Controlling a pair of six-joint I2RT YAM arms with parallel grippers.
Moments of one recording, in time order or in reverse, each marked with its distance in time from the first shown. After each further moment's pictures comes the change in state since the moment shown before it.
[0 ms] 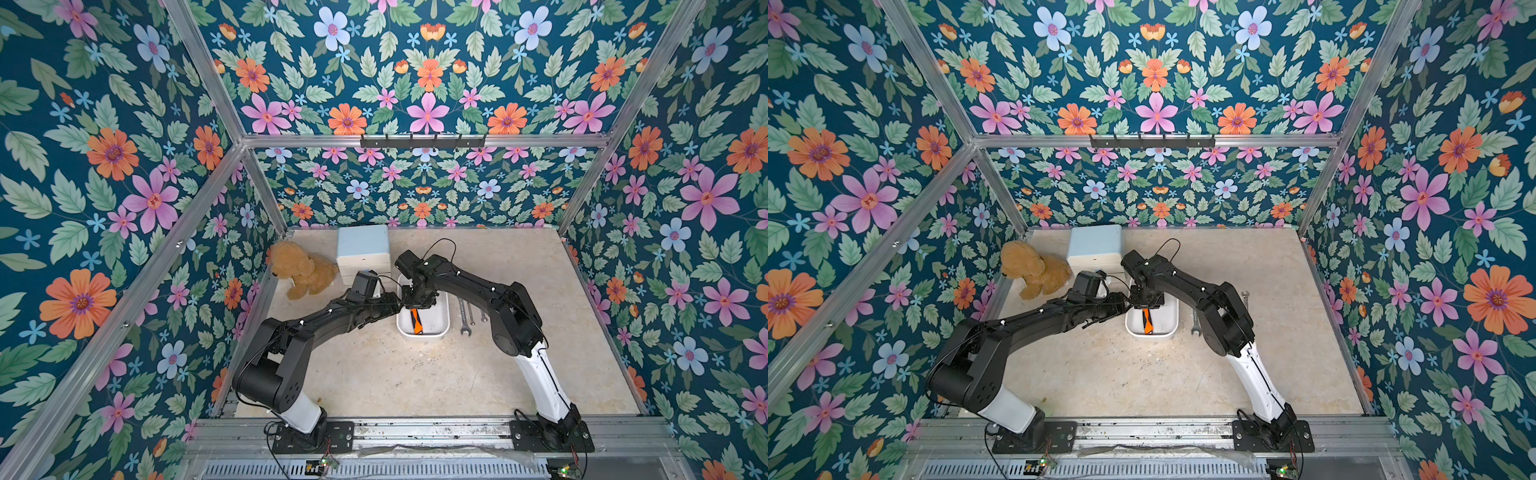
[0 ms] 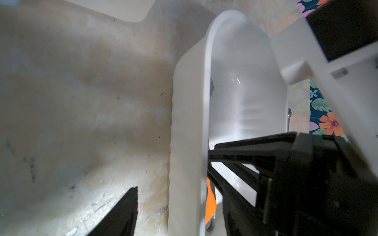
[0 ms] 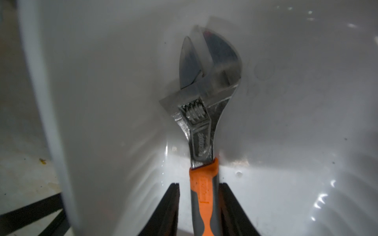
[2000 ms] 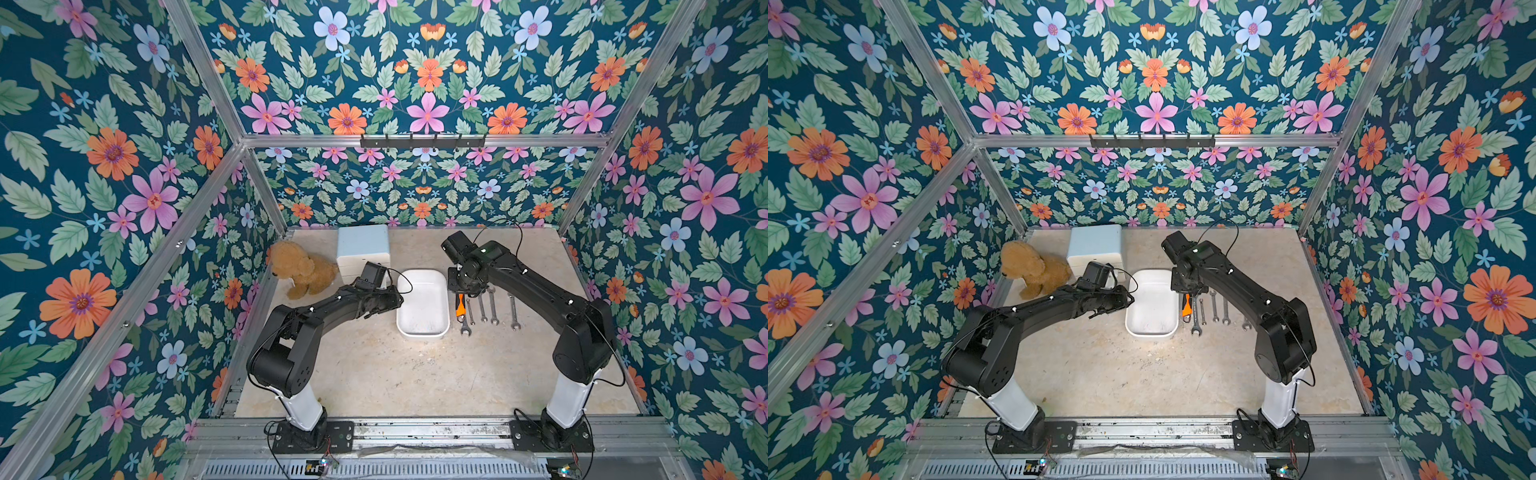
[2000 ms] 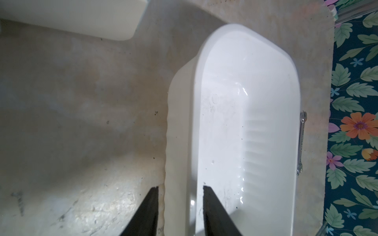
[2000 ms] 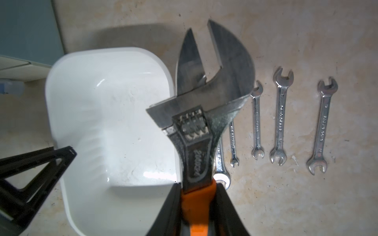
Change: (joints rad) left arm -0.023 0.109 0.169 -0.135 -0.047 0.040; right arm -0.153 -0.494 -0.365 -0.058 0.187 -0.006
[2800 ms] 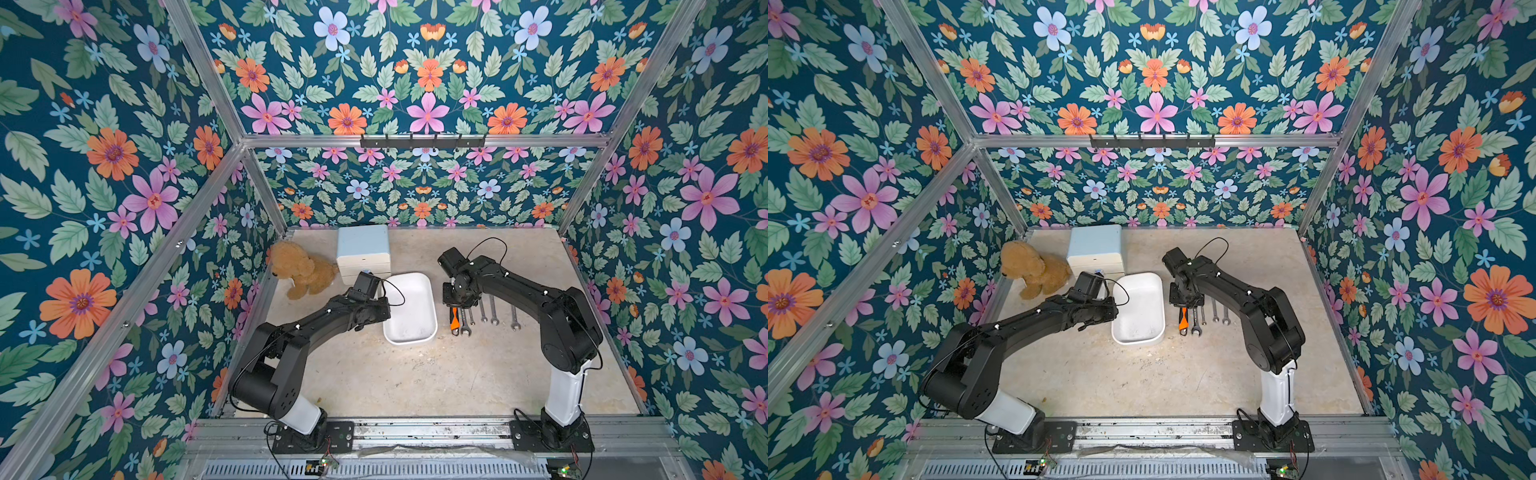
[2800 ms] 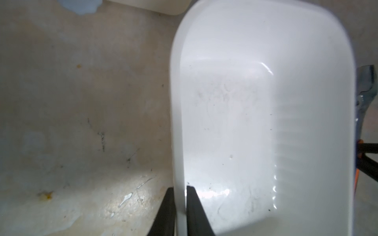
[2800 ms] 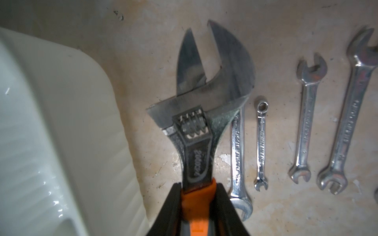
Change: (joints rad) left arm 0.003 -0.150 -0.143 -0.095 -0.126 0.070; right arm -0.013 0.113 -0.126 0.179 -0.103 -0.022
